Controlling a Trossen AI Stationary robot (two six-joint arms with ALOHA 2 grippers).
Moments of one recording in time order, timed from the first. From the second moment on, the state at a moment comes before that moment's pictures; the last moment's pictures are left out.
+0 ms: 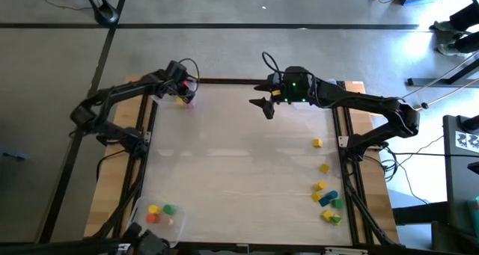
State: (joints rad) left arm 0.91 1.38 0.81 -0.44 -0.29 0.07; right arm -0.35 1.41 1.19 -0.18 -0.14 0.07
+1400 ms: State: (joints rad) left arm 0.37 1.13 0.86 -0.34 -0.07 0.08; right arm 0.24 1.29 1.19 -1.05 0.02 0.83
